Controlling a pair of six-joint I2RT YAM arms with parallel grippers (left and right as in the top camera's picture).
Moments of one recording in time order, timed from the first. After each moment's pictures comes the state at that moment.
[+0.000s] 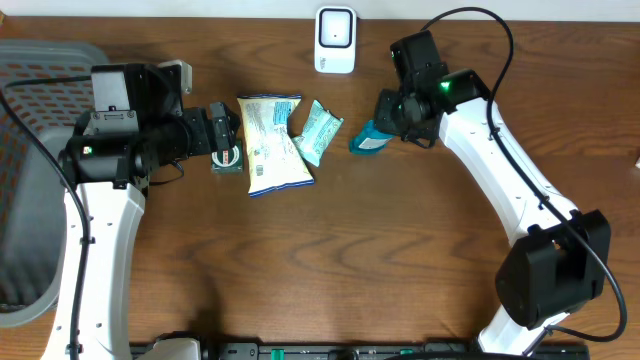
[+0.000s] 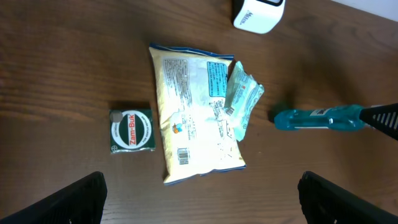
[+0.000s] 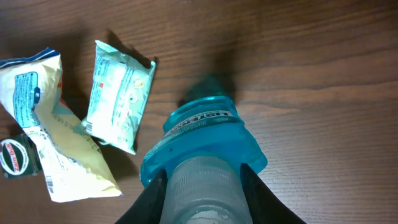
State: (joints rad) left arm 0.04 1.36 1.34 -0.89 0.36 -0.16; right arm 0.37 1.86 1.63 -0.92 -0.05 0.57
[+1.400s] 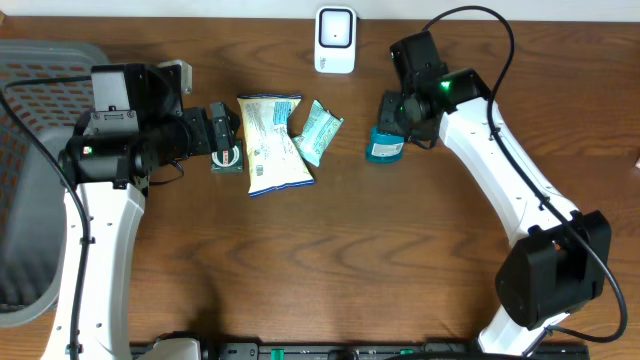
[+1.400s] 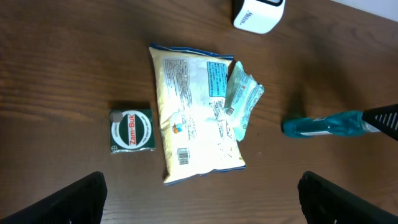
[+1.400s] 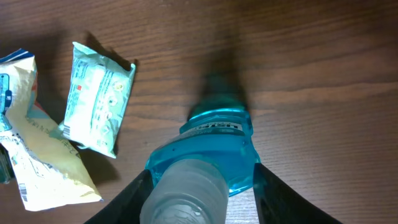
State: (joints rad) left arm 0.04 1.36 1.34 -0.89 0.36 -0.16; right arm 0.37 1.86 1.64 -0.95 0.02 0.54
